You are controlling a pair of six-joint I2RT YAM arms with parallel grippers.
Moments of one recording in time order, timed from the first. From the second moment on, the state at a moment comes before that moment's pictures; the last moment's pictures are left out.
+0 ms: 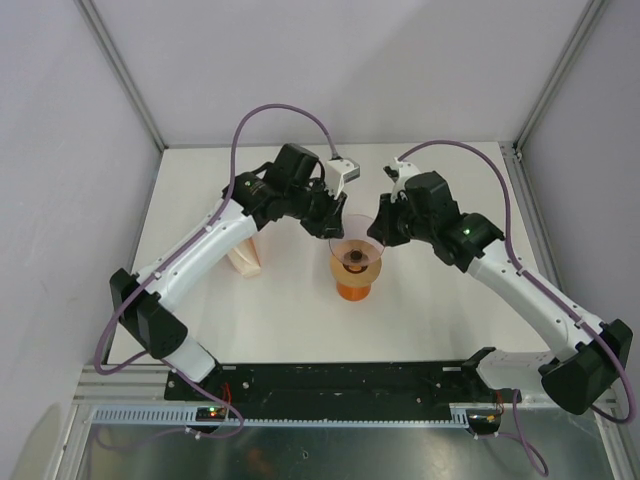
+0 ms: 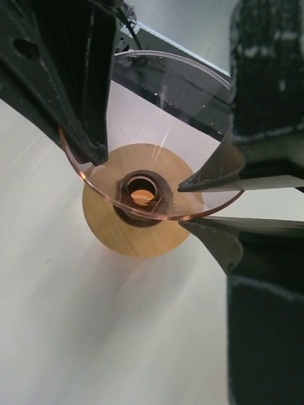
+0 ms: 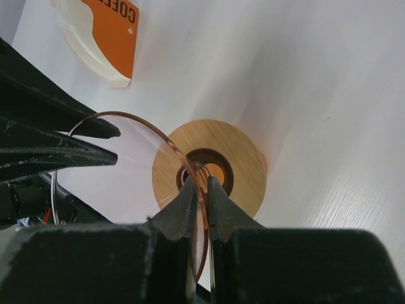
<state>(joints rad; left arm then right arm) -0.69 1.58 1.65 -0.87 0.40 0.02 0.63 1.24 1.24 -0.58 -0.10 0.37</state>
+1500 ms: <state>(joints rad) -0.66 1.65 1.56 -0.81 0.46 -0.07 0.60 1.32 1.21 -0.64 -0.16 0.38</state>
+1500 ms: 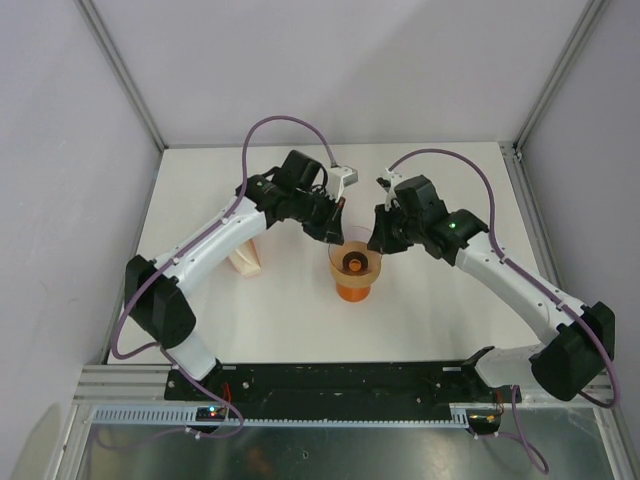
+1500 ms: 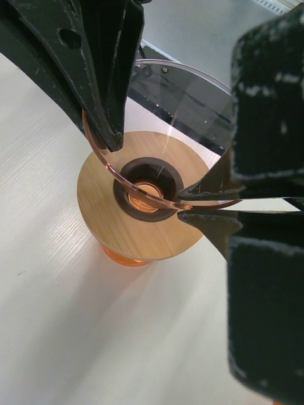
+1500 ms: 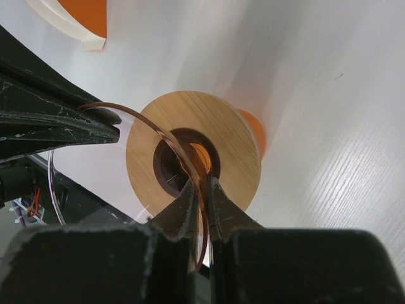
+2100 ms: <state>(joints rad) -0.66 1.61 1.48 -0.70 0.48 -0.07 0.61 1.26 1.10 -0.51 -0.12 0.37</state>
